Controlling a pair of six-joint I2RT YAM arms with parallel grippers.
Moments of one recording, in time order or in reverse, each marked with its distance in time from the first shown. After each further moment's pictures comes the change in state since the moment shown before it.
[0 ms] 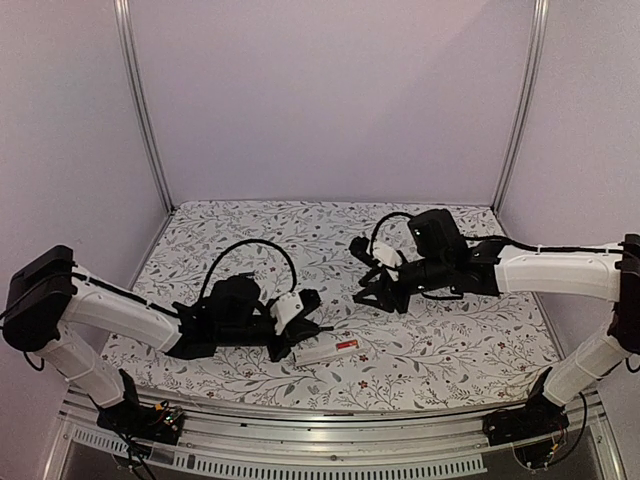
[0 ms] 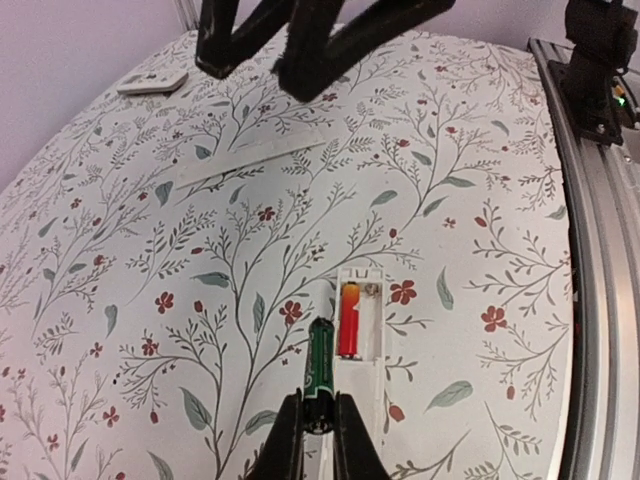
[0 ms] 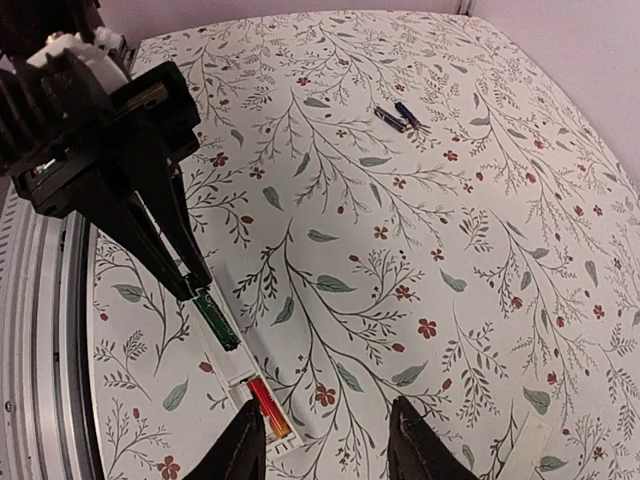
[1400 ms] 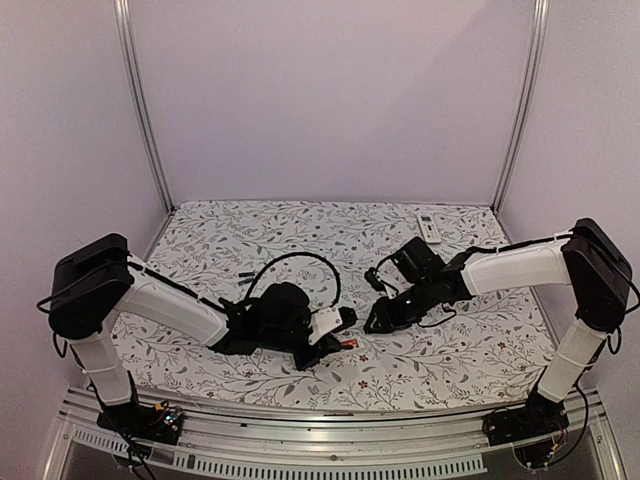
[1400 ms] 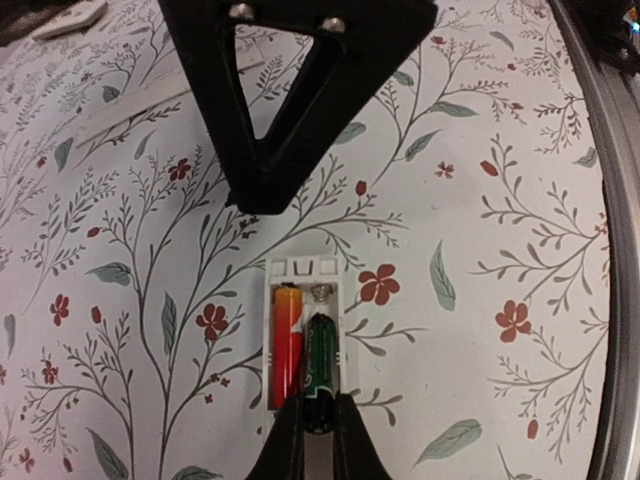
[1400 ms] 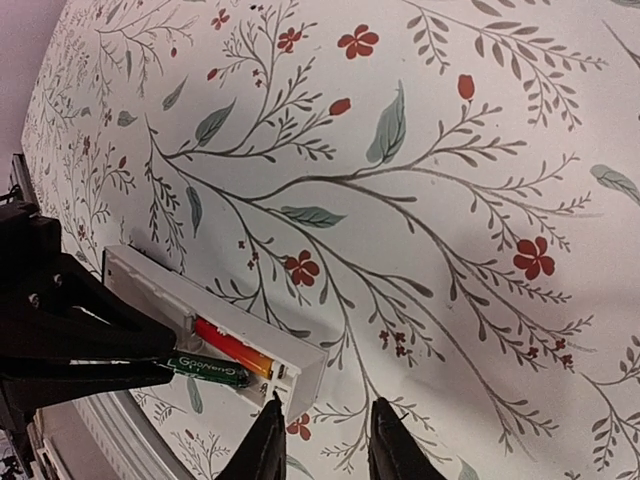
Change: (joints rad) left arm -0.057 0.300 0.260 -0.205 -0.003 0.018; right arm -0.061 0.222 -0.008 -0.147 -0.002 0.753
